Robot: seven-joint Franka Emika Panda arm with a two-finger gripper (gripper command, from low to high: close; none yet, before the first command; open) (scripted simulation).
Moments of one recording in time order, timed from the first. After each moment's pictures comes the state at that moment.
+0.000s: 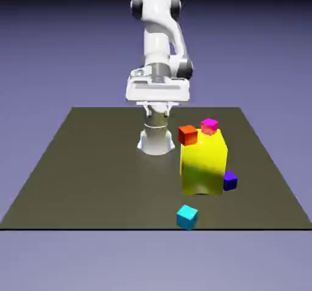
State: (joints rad) arm 0.02 -0.53 0.00 -2.78 -0.01 3.00 0.72
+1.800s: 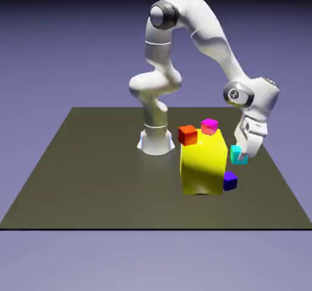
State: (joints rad) arm 0.50 0.13 0.34 -2.41 -0.29 2.25 0.36
